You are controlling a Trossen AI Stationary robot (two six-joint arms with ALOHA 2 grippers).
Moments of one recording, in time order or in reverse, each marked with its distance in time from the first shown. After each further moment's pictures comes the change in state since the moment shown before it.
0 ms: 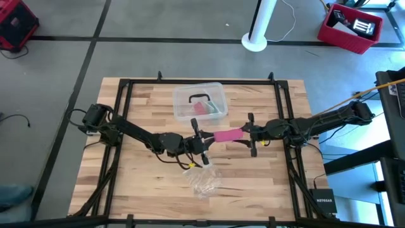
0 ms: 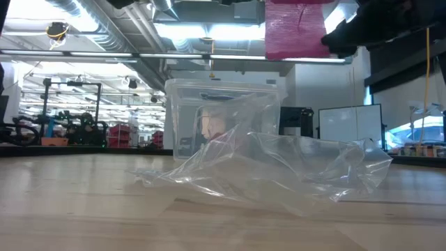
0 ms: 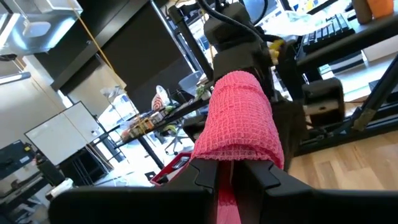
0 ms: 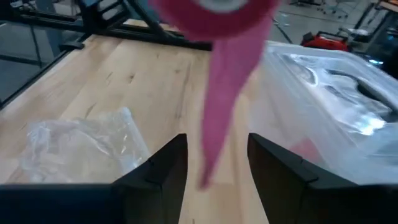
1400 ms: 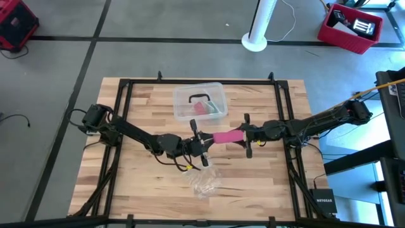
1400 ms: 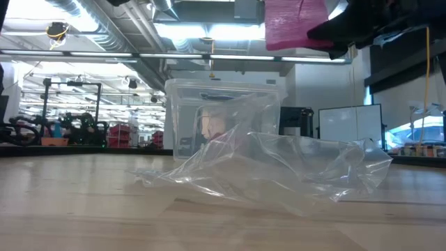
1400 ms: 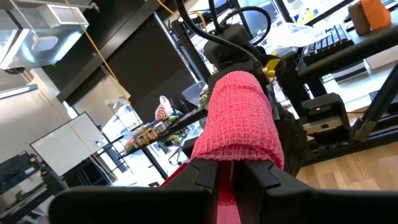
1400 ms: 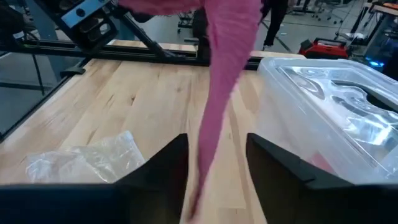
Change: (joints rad) left arm -0.018 0.000 0.000 0.053 -0.004 0.049; right arm 0.001 0.104 0.000 0.174 0.009 0.054
